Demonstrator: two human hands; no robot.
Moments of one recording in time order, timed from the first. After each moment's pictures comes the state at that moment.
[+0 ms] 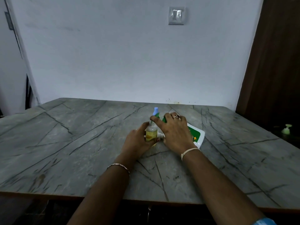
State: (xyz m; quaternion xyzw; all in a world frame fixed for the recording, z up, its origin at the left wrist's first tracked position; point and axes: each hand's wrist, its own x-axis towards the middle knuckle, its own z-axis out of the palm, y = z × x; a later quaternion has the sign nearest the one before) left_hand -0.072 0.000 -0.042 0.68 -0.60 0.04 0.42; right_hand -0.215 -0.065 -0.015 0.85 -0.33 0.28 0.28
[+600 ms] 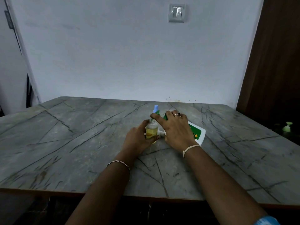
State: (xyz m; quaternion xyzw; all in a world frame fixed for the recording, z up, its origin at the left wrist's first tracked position) left_hand -0.069 -0.005 -0.046 0.68 -0.61 0.05 0.41; right_hand -0.219 -0.065 -0.015 0.87 -0.33 0.27 0.25
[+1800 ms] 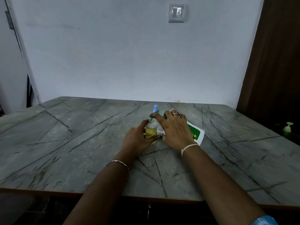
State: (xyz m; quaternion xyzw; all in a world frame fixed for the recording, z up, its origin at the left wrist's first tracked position) left_hand -0.071 -0.004 -0.045 0.68 -0.60 0.05 0.42; right_hand -0.217 -0.064 -0.012 0.87 -0.34 0.27 0.23
